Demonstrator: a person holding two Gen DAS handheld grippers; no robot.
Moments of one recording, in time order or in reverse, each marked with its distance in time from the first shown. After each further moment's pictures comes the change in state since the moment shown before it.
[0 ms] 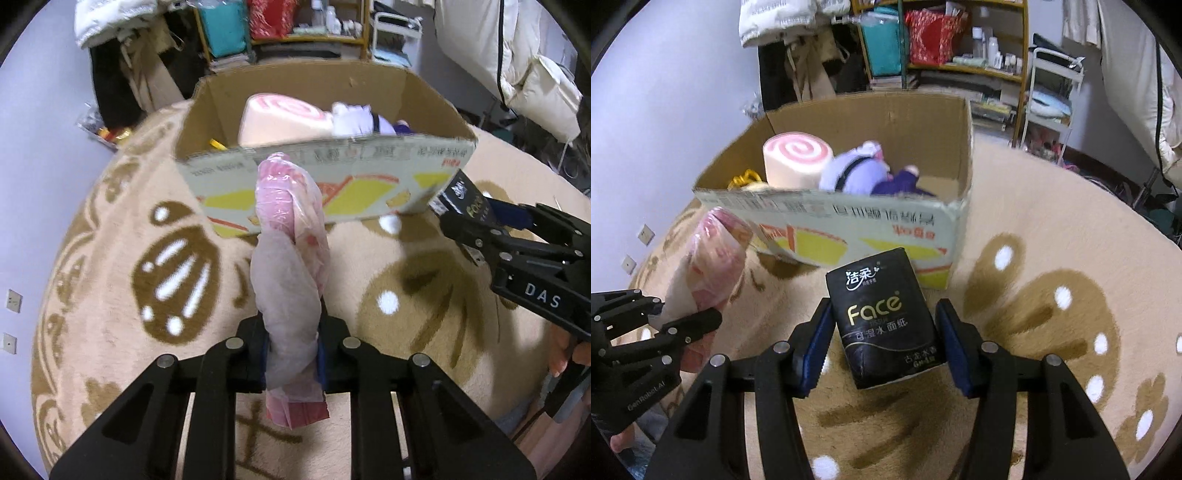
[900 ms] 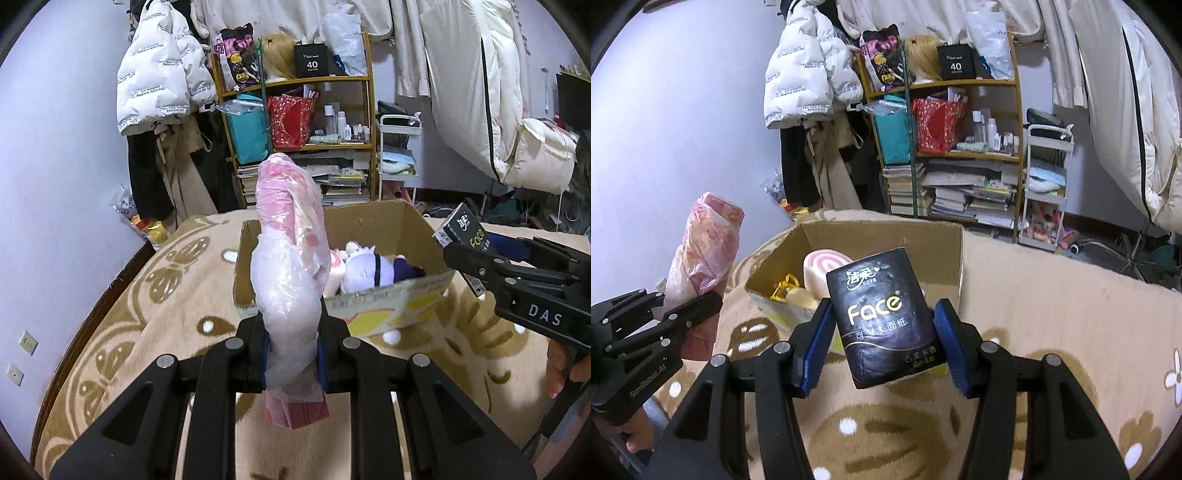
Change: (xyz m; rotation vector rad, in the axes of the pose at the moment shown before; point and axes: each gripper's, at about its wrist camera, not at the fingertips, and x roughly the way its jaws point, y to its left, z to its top) left arm -0.064 -0.026 0.046 0.004 -0.411 0.075; right arm -0.059 0.015 0.034 -0.001 -0.332 0.046
